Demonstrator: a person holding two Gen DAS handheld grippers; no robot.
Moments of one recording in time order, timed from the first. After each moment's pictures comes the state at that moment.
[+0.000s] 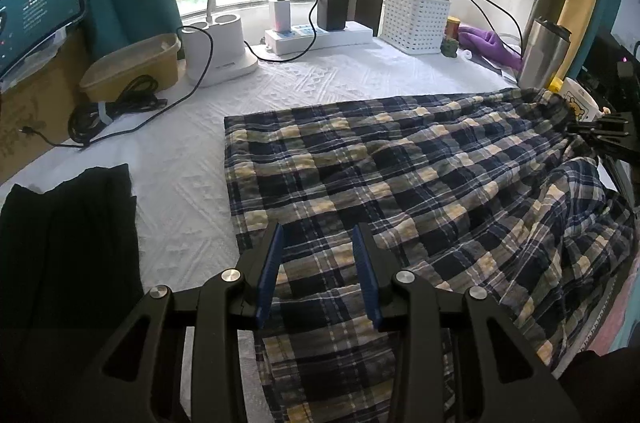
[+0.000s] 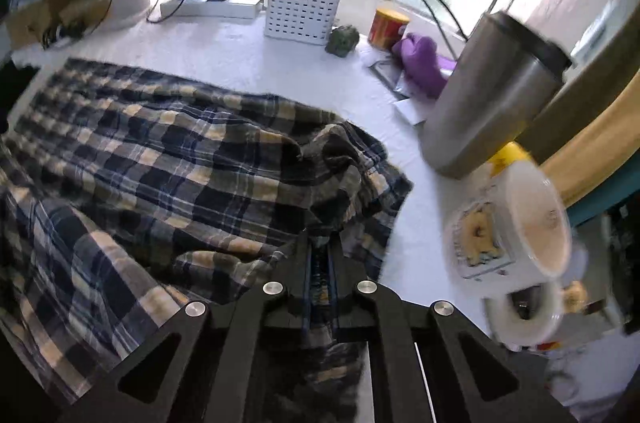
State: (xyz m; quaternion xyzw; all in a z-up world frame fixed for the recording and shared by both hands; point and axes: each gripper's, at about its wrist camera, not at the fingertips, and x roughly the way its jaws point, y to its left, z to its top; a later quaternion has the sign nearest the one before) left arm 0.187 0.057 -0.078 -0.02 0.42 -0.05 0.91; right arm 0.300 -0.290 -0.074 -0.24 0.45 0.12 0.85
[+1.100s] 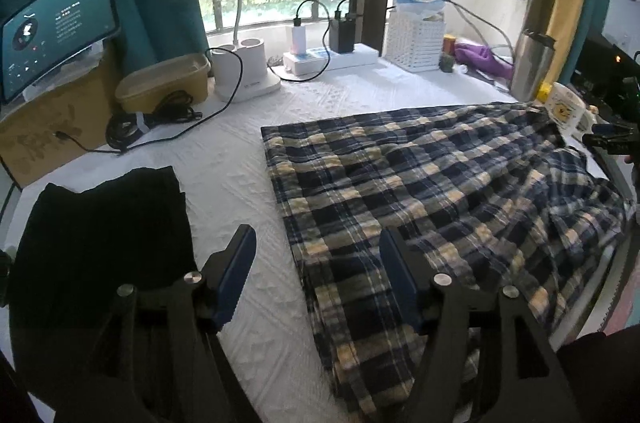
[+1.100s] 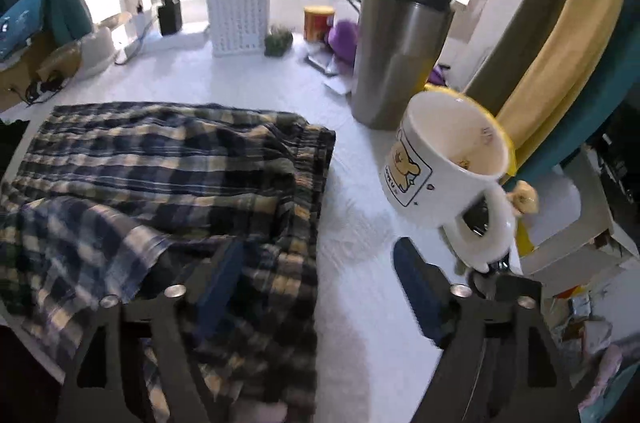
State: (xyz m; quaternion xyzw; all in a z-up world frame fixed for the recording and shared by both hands) left arm 0.138 0.083 -0.056 -0.01 0.38 -0.05 0.92; right arm 0.263 -0.353 -0.043 -0.14 0.44 0.08 0.88
